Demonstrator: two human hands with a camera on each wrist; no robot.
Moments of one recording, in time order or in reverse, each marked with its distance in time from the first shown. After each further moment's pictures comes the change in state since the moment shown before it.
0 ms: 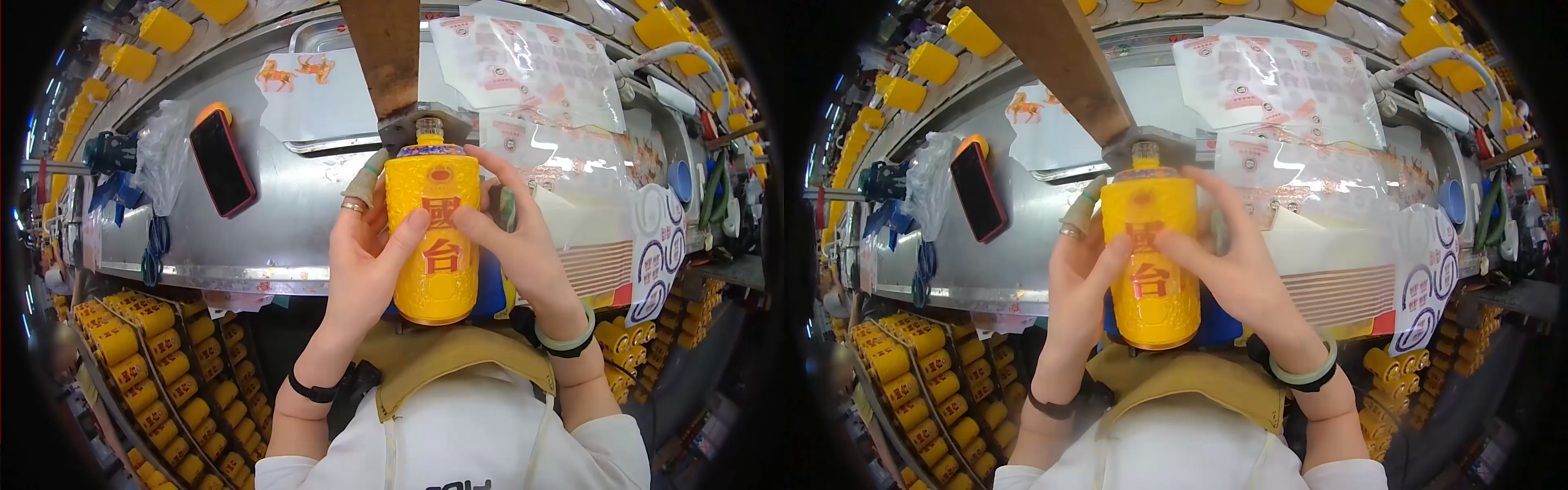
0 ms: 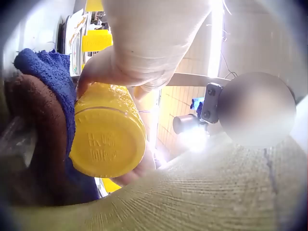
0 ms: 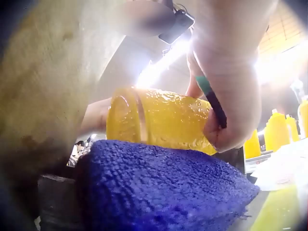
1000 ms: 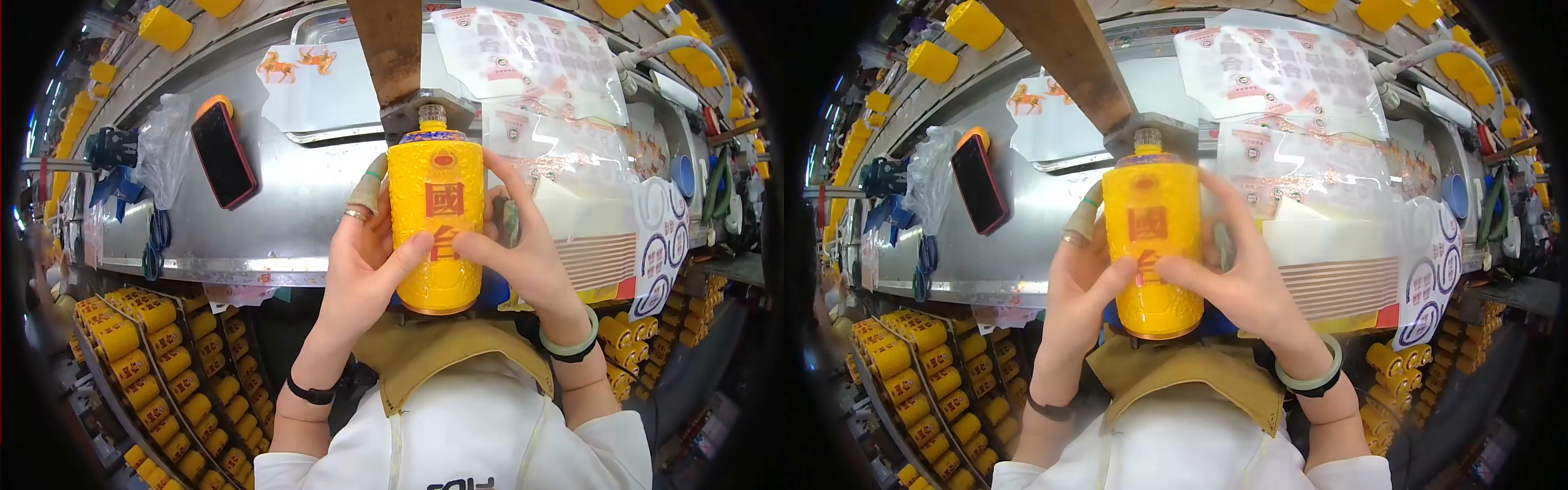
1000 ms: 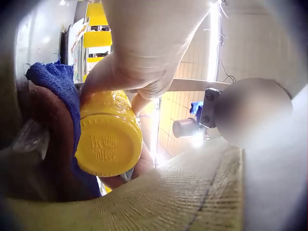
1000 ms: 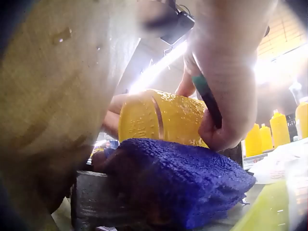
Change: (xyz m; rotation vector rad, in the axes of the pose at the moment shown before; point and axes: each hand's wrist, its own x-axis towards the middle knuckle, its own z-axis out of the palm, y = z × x) left_hand -0.016 0.002 -0.010 -0.081 -0.131 -0.036; right_hand -0.018 0.014 -0.005 -0.084 -0.054 -0.031
